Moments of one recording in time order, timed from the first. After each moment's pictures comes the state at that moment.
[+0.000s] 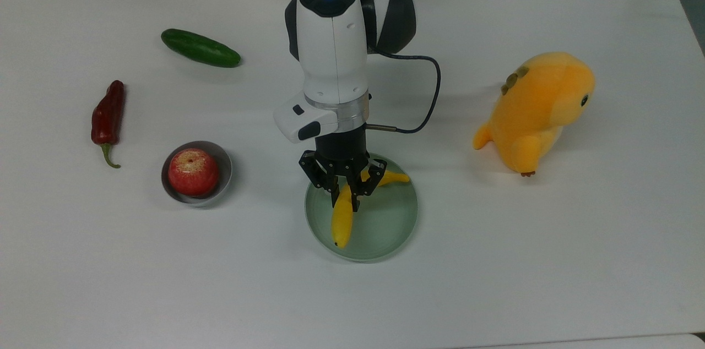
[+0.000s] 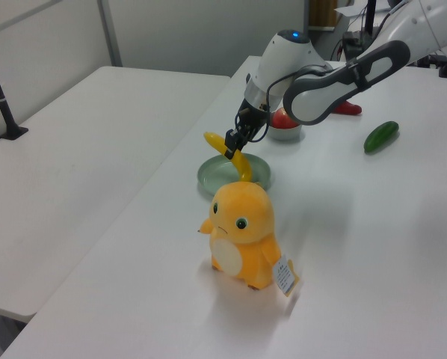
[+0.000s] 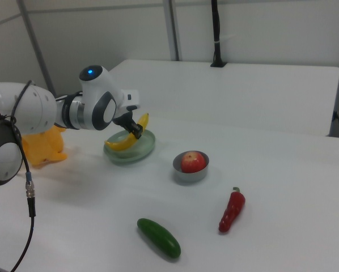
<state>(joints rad) 0.09 0.64 0.10 -1.49 -0.08 2.61 0.41</state>
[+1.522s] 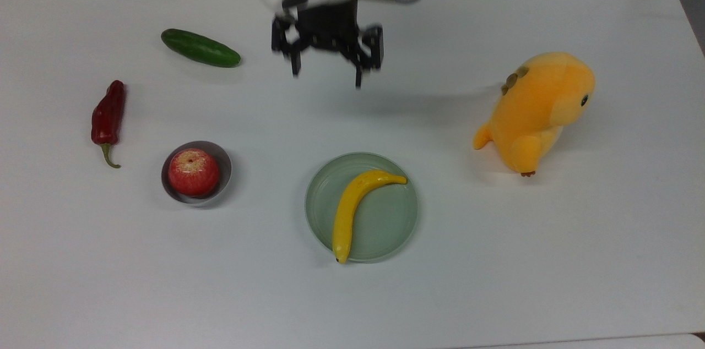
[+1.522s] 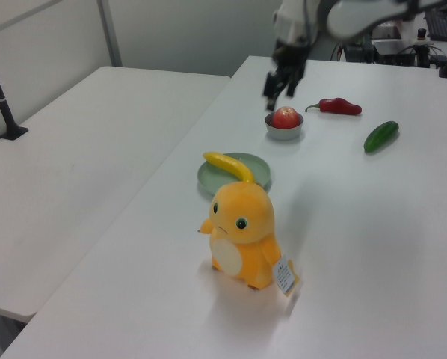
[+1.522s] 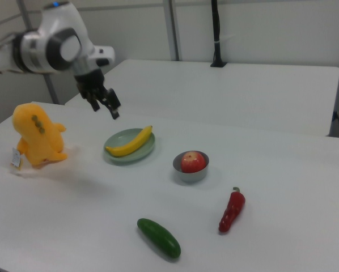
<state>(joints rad) 0.08 0.24 0.10 -1.56 -0.08 1.98 0.36</state>
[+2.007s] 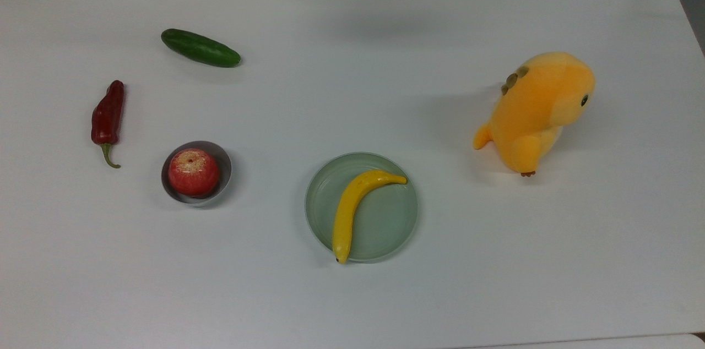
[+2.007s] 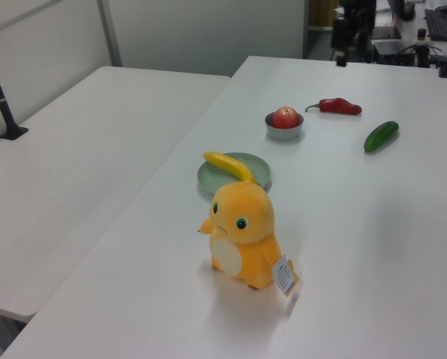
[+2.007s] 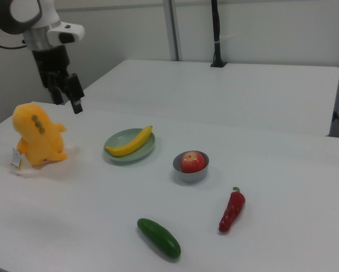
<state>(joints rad) 0.05 -0.04 0.09 -1.61 -0.01 1.57 0.36</state>
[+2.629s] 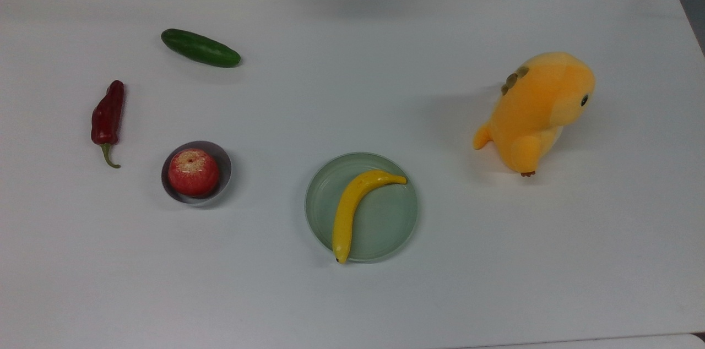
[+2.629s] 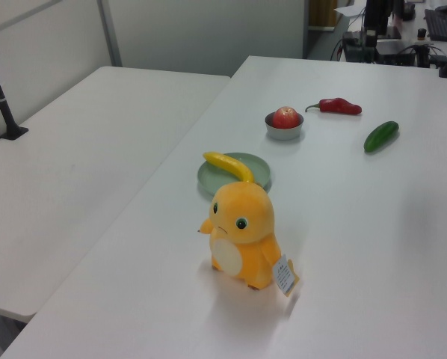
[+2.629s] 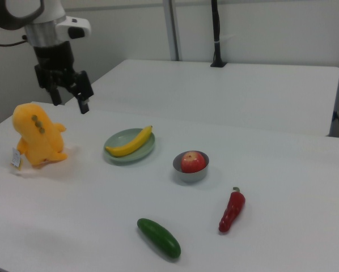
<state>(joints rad) 0.07 -0.13 -0.04 -1.66 0.04 1.54 0.05</state>
